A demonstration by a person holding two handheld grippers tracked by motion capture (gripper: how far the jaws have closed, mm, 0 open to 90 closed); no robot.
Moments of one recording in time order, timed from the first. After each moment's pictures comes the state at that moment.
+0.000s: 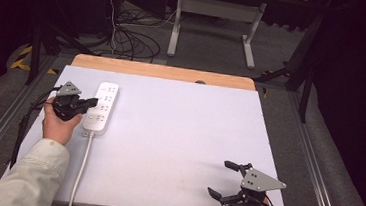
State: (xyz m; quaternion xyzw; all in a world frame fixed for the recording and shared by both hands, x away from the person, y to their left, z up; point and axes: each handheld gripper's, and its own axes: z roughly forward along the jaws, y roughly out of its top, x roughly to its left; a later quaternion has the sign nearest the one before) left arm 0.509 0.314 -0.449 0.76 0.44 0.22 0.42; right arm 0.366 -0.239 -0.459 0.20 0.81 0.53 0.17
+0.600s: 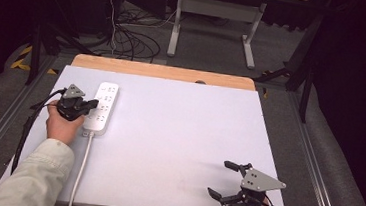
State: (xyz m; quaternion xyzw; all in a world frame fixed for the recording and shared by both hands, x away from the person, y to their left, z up) left arm 0.518 0.311 -0.467 0.77 0.44 0.24 0.39; right arm 0.366 -0.239 -0.459 0.20 0.81 0.53 0.17
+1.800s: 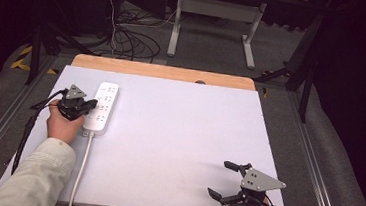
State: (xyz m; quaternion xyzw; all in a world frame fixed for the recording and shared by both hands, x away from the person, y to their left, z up) left arm 0.523 0.312 -0.474 0.77 0.45 0.26 0.37; right arm 0.366 -0.239 -0.460 0.20 0.81 0.53 0.16
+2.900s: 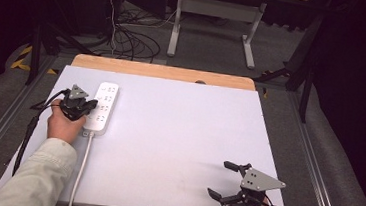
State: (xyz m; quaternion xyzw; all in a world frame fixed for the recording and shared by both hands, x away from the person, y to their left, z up) left arm 0.522 0.306 -0.472 0.77 0.46 0.26 0.35; right arm 0.366 -0.239 -0.460 0.20 0.81 0.53 0.16
